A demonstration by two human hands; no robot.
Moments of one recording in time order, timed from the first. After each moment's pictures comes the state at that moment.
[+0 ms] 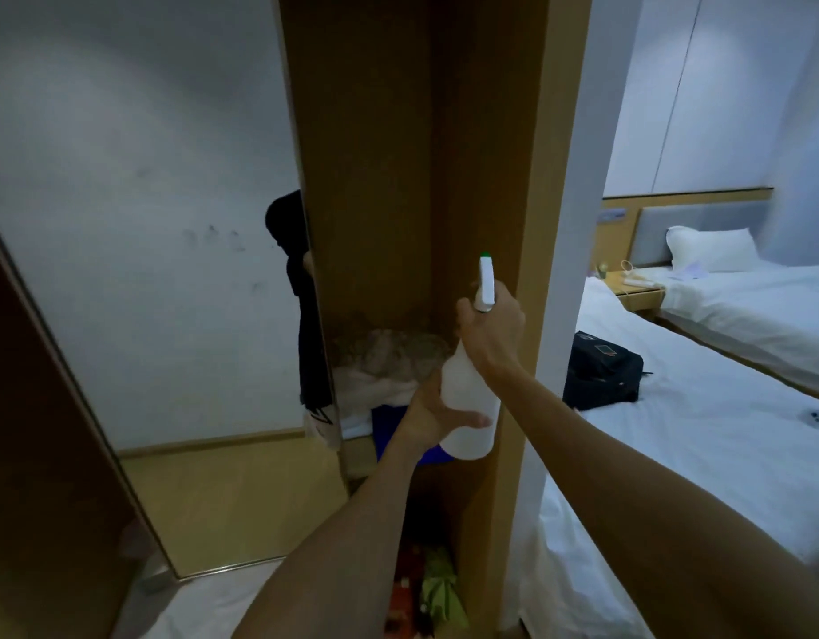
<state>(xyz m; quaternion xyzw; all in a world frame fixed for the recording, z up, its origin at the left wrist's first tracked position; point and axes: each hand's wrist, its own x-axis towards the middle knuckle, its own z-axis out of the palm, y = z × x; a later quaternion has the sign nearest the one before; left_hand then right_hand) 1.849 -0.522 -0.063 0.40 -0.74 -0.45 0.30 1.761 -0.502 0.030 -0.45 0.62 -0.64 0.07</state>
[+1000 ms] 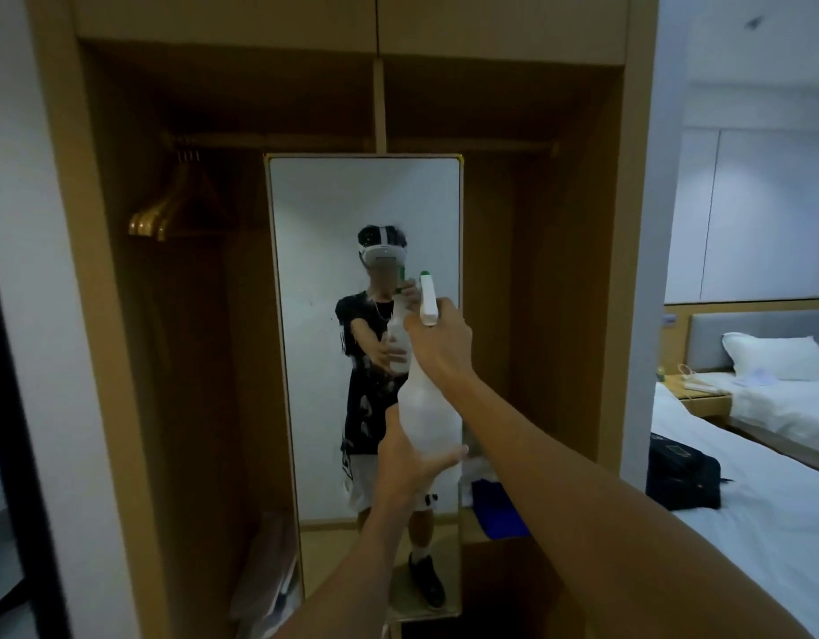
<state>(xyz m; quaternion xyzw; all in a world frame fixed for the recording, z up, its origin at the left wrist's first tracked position) 2.107 -0.439 0.026 0.39 -0.65 -0.36 0.54 2.044 -0.408 0.183 -0.55 0.53 -0.63 0.14</state>
